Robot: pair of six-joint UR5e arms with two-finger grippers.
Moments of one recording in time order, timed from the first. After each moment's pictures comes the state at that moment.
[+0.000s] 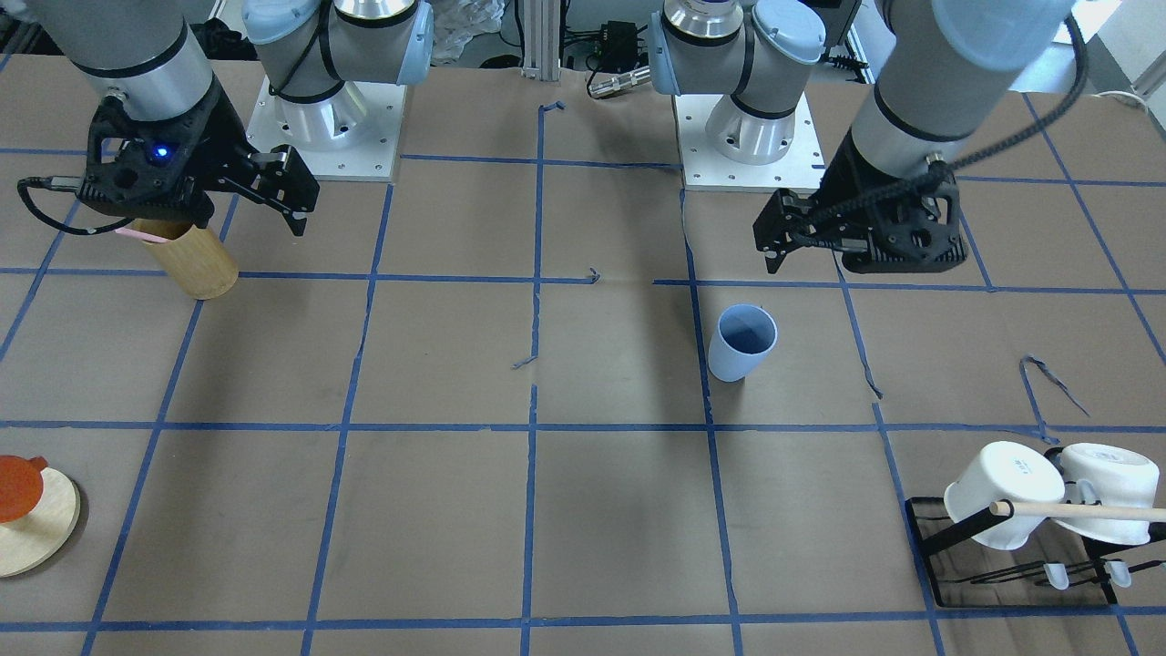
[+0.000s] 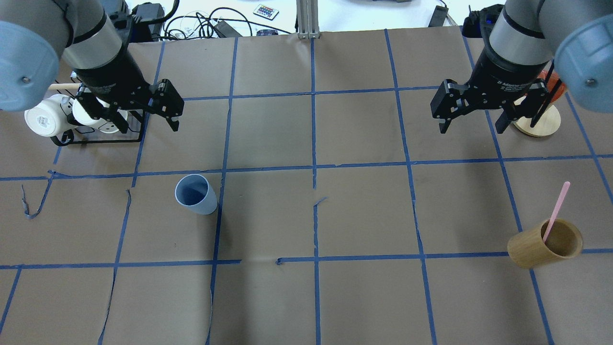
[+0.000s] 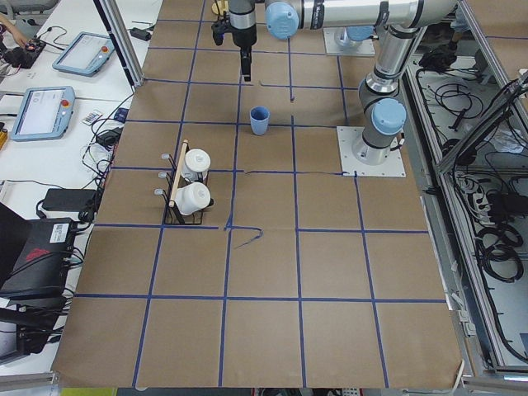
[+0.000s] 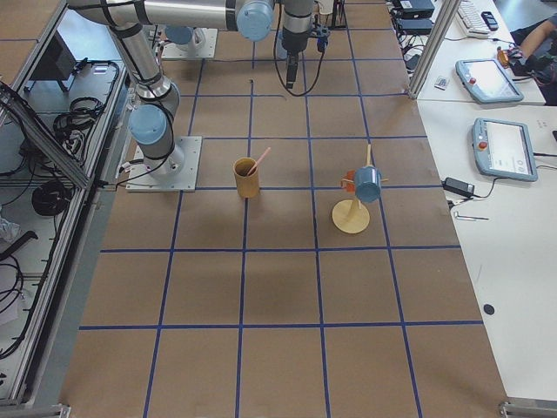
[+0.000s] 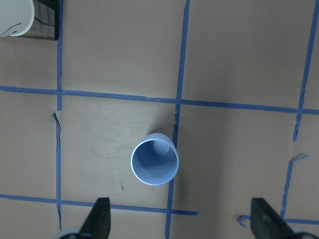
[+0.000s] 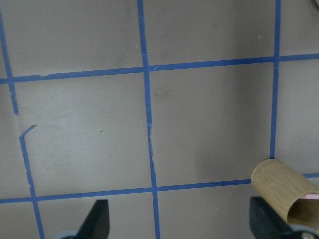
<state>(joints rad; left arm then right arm) -1.46 -1.62 -1.64 -1.54 1.59 0.10 1.49 -1.61 1.66 -1.55 -1.60 0.00</state>
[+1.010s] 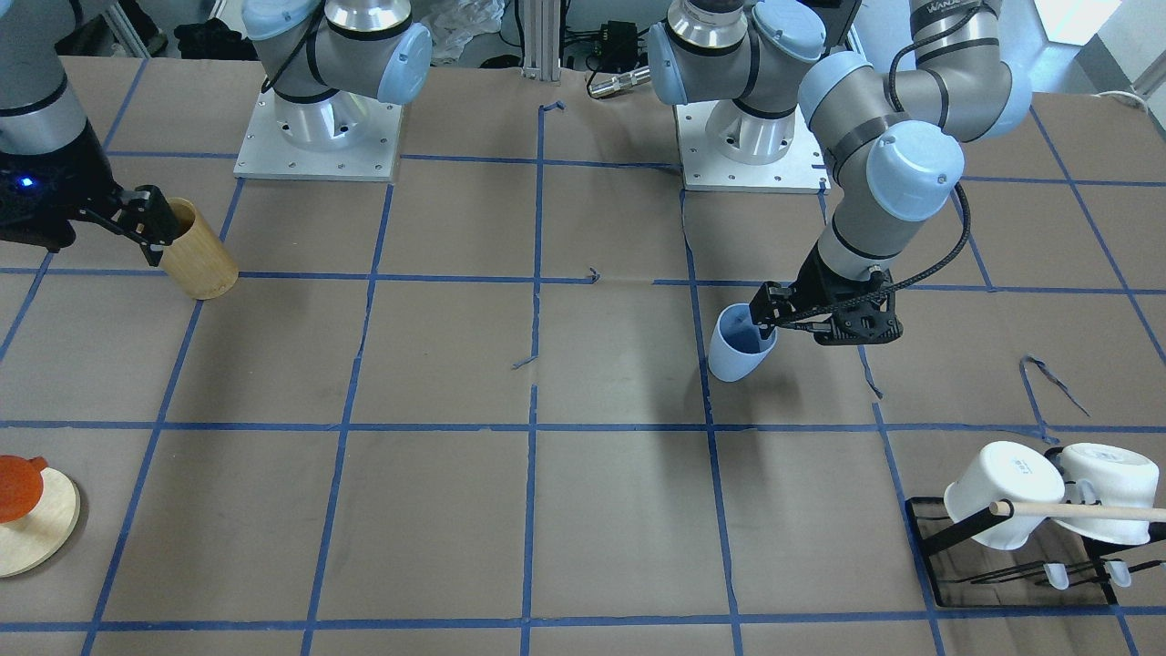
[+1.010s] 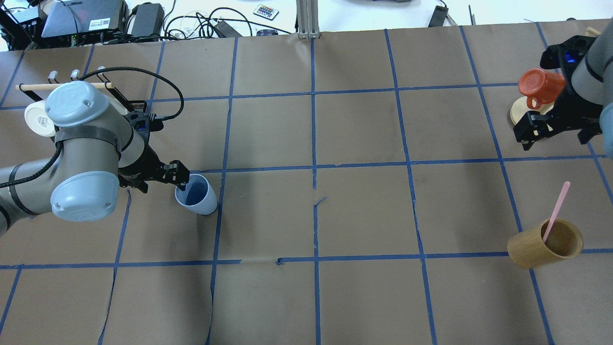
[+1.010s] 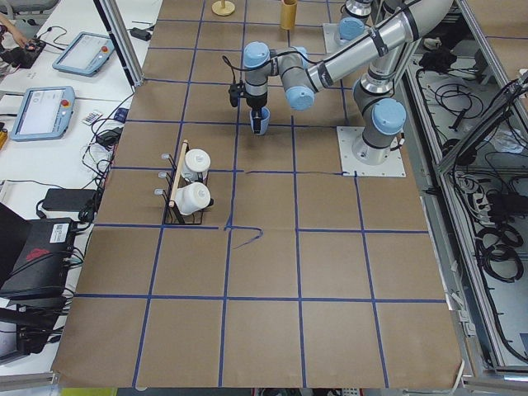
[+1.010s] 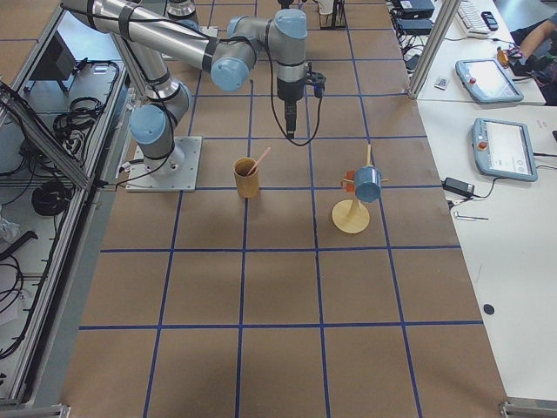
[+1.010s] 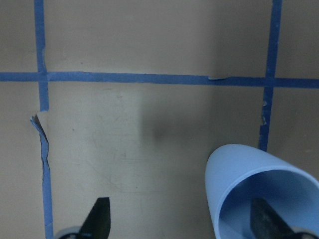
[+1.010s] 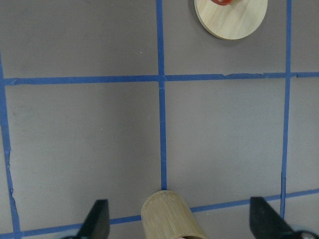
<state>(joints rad) -1.37 -1.64 -2.10 -0.99 1.58 0.15 1.22 -1.68 1.92 -1.88 -1.76 -0.32</state>
